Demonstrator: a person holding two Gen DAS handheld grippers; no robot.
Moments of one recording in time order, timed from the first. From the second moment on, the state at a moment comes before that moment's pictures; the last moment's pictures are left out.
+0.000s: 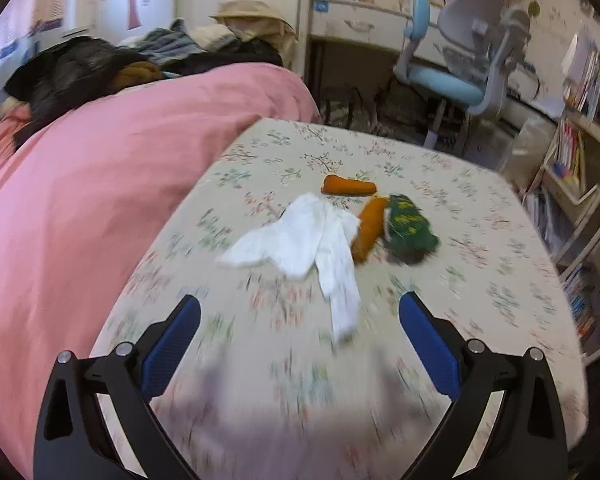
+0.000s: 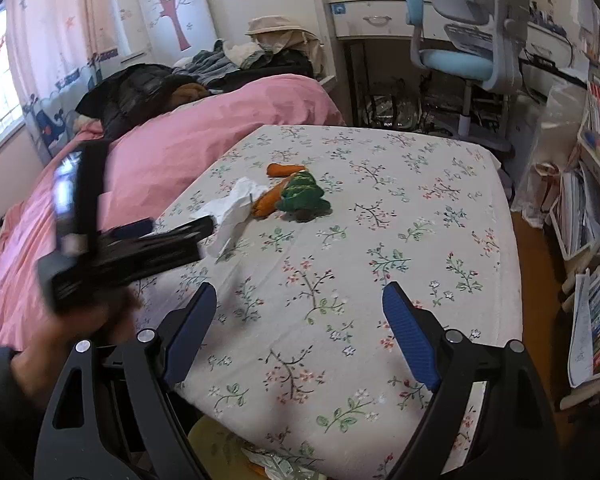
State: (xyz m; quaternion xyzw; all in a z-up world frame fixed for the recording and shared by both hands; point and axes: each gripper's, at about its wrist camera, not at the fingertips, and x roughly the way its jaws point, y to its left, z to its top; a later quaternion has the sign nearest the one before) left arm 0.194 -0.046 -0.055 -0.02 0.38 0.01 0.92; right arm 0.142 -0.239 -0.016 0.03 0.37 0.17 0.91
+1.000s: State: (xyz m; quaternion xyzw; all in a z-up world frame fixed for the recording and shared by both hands) left arm 0.187 0.044 -0.018 -0.16 0.42 -0.03 0.89; right arm 0.285 -0.145 -0.085 0.12 0.46 0.28 0.84
